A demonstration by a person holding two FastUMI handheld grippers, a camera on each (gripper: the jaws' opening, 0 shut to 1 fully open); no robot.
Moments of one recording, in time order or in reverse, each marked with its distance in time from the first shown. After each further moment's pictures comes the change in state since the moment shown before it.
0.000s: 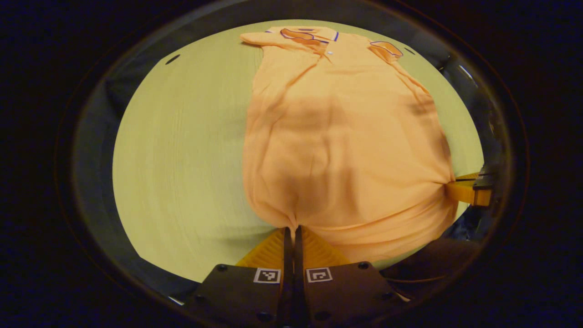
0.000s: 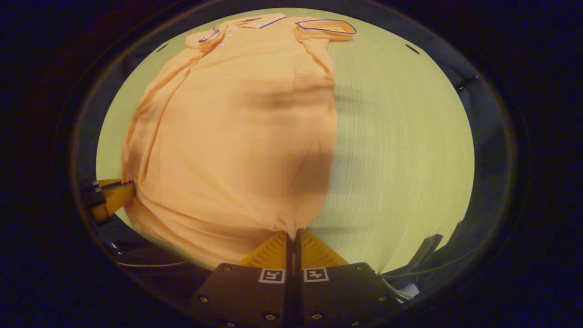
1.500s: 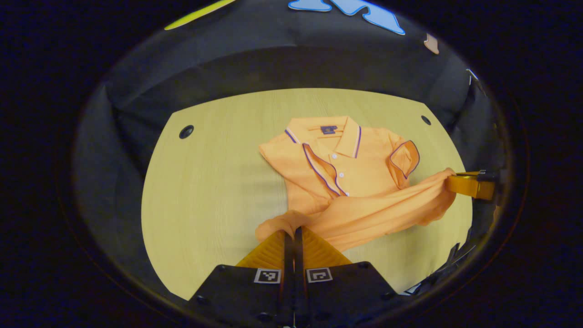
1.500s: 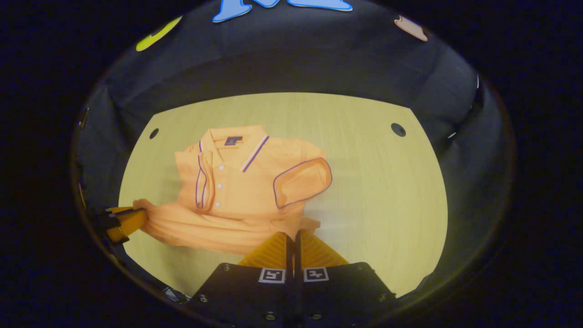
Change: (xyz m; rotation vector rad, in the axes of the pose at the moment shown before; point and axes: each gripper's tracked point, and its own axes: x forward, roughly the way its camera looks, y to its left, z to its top) left arm -0.147 0.023 0.254 -0.049 -0.353 0.040; right arm -0.136 -0.043 0.270 0.087 -0.464 0.007
